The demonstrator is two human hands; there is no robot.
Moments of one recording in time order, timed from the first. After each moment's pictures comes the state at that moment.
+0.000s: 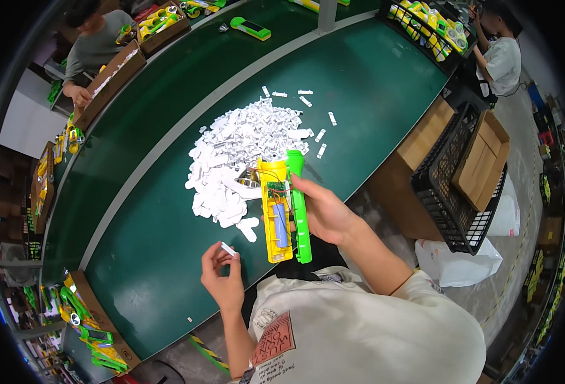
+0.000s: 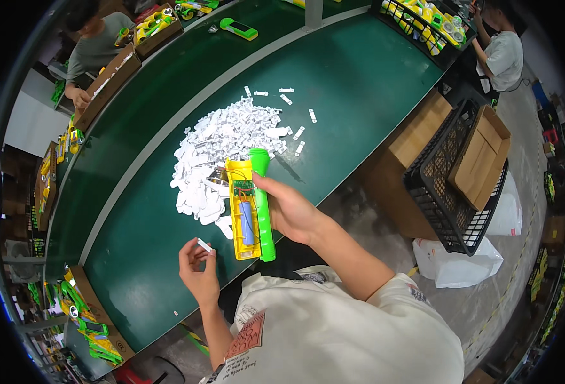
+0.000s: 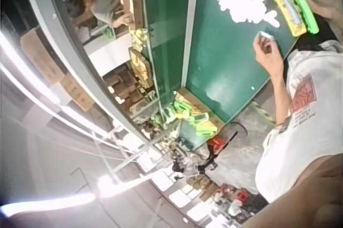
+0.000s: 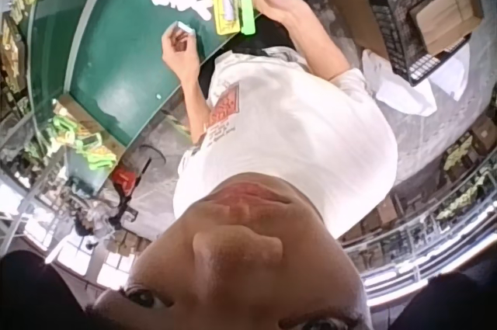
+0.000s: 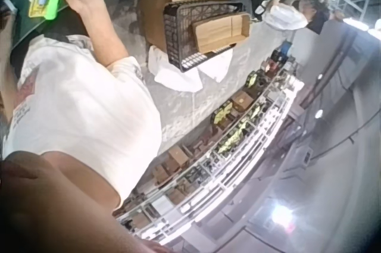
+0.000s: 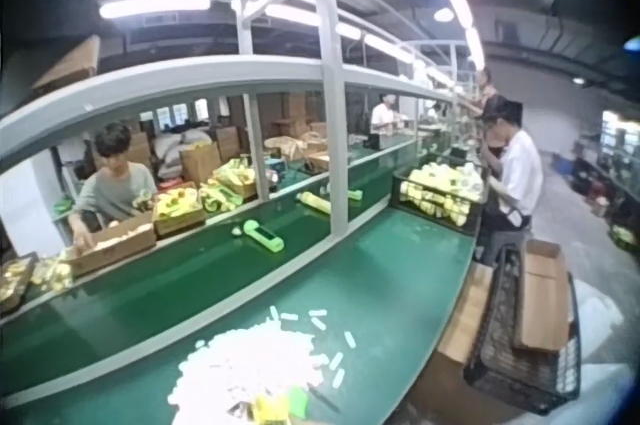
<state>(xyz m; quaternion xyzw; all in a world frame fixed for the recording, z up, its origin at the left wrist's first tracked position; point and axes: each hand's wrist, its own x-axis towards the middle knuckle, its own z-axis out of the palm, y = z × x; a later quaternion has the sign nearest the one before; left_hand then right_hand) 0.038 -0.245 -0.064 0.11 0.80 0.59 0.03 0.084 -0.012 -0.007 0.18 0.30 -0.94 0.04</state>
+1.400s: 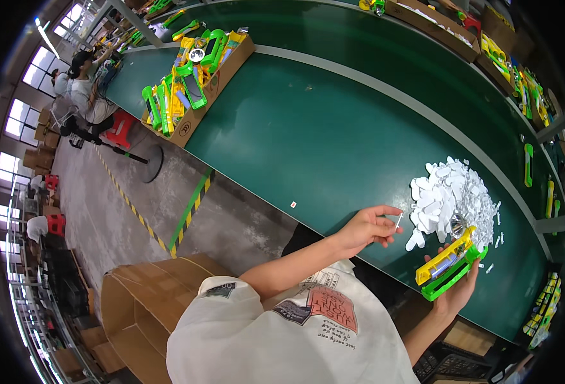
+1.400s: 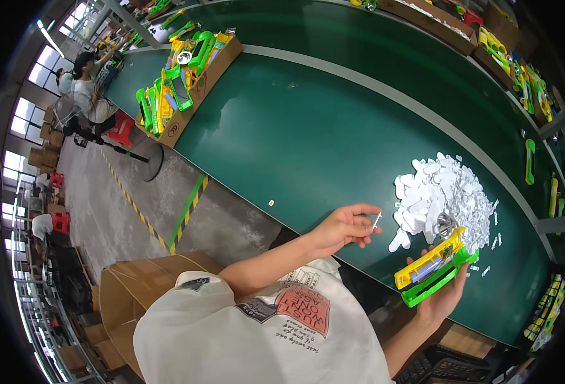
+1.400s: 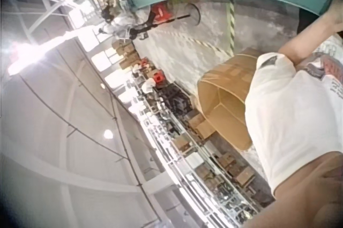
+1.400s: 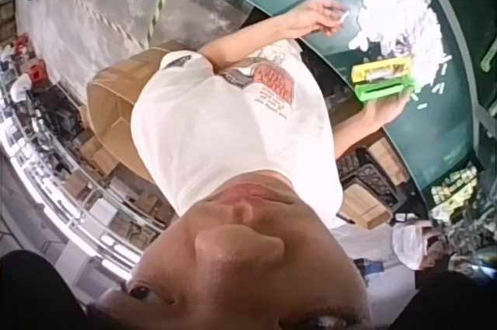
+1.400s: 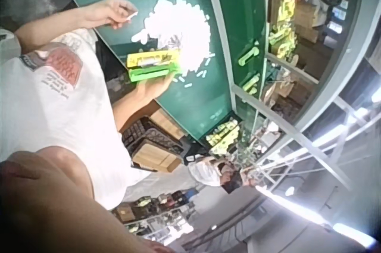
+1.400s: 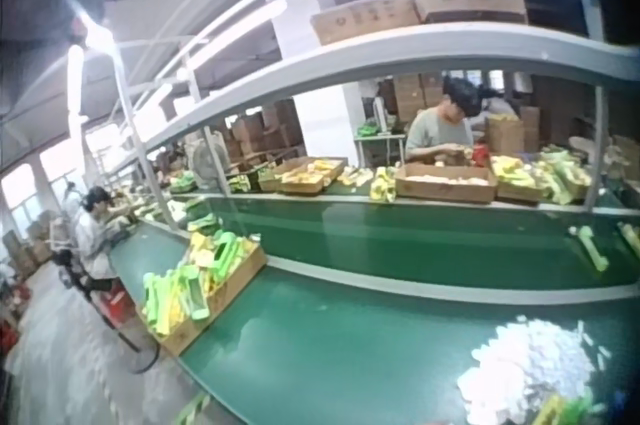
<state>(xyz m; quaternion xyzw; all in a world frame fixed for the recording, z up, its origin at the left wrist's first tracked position) 0.028 -0.289 -0.079 -0.05 0.36 0.89 0.28 0.064 -0.033 -0.016 0.19 0.33 -0.92 0.07</state>
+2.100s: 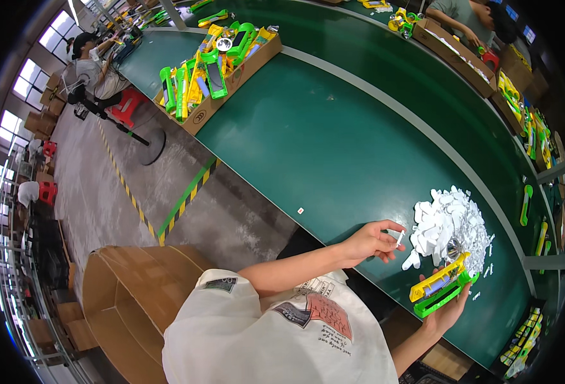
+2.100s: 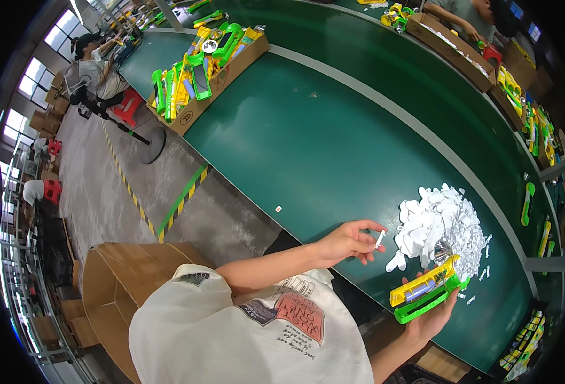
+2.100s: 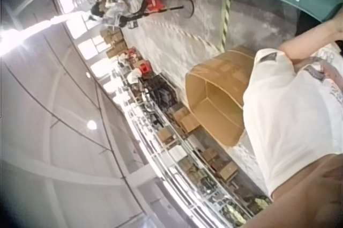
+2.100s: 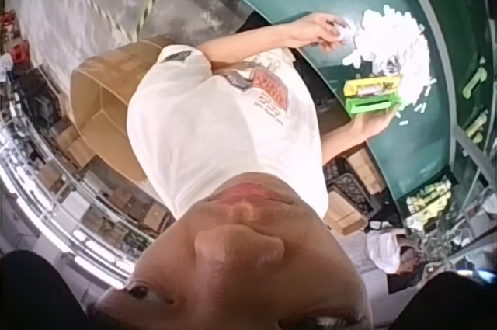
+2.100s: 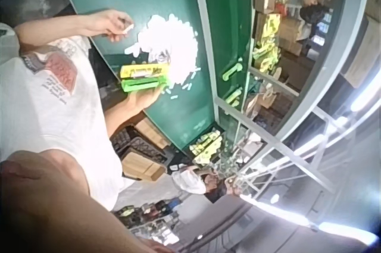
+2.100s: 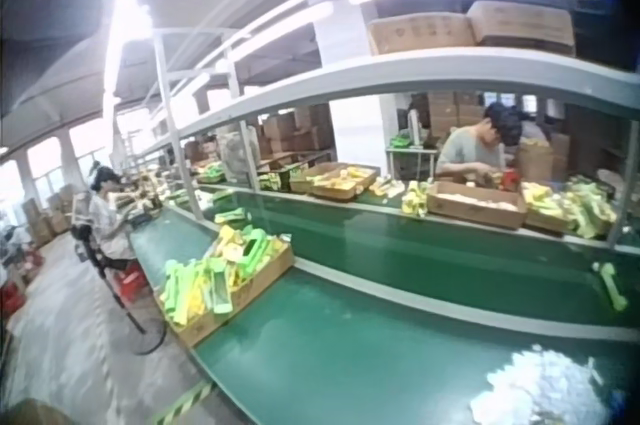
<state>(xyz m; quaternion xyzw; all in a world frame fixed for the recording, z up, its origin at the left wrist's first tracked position) 0.027 -0.289 -0.083 -0.04 0.38 0.88 0.29 0.066 -0.039 -0.015 0.21 0.38 -0.90 0.04</state>
